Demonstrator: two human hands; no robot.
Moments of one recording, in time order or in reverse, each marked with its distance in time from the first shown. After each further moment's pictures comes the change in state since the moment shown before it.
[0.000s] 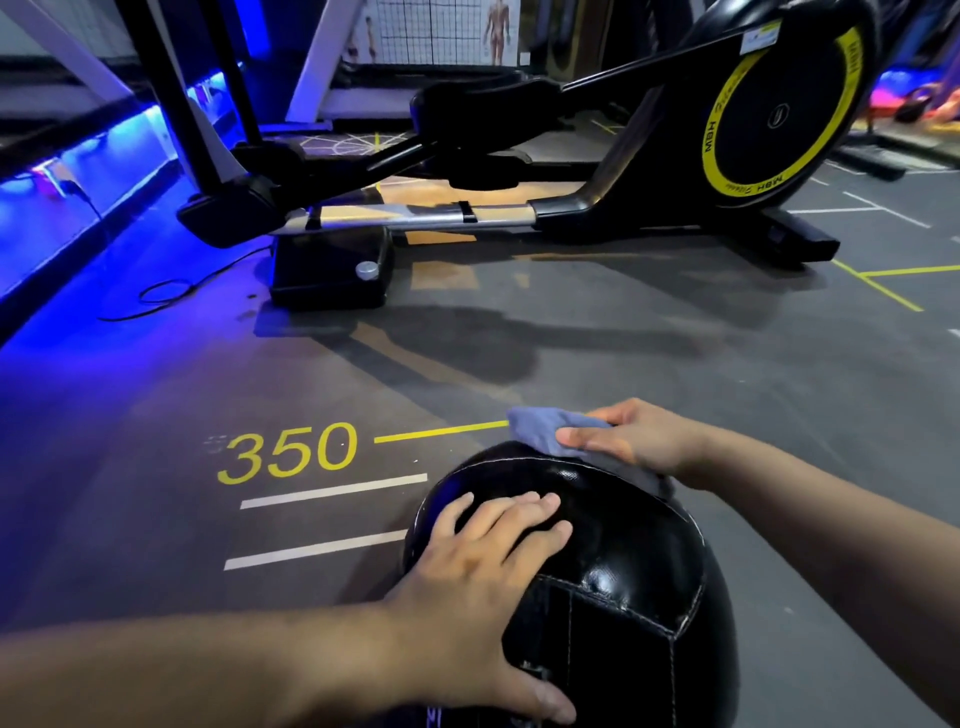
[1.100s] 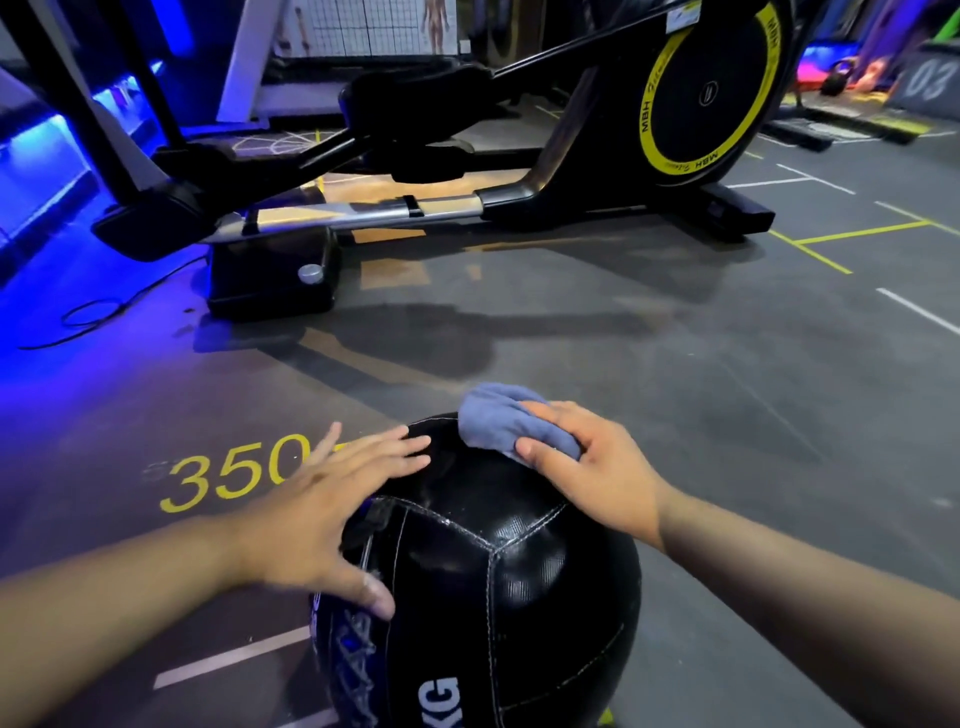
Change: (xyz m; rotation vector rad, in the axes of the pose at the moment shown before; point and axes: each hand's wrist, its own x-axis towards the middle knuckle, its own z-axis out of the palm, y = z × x) left_hand 0.016 -0.097 -0.036 -0.180 -0.197 0.020; right_hand -0.039 0.025 0.032 -0.014 0.404 -0.380
